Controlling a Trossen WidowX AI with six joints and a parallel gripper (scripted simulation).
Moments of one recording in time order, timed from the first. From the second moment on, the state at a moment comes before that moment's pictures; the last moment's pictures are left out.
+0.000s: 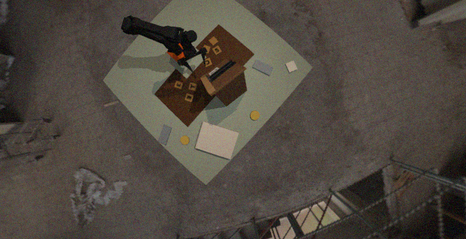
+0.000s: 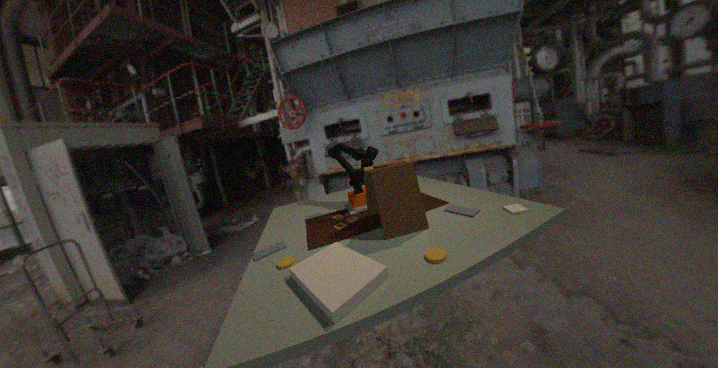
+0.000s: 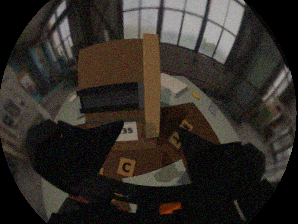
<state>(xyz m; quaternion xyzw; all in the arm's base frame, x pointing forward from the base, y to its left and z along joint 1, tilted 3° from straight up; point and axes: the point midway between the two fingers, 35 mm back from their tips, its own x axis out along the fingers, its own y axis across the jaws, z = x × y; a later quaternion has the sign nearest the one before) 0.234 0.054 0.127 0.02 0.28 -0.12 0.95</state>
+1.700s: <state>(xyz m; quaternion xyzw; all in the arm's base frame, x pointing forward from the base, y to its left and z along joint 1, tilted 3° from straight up) 0.236 0.115 0.179 -0.41 0.32 0.24 0.82</state>
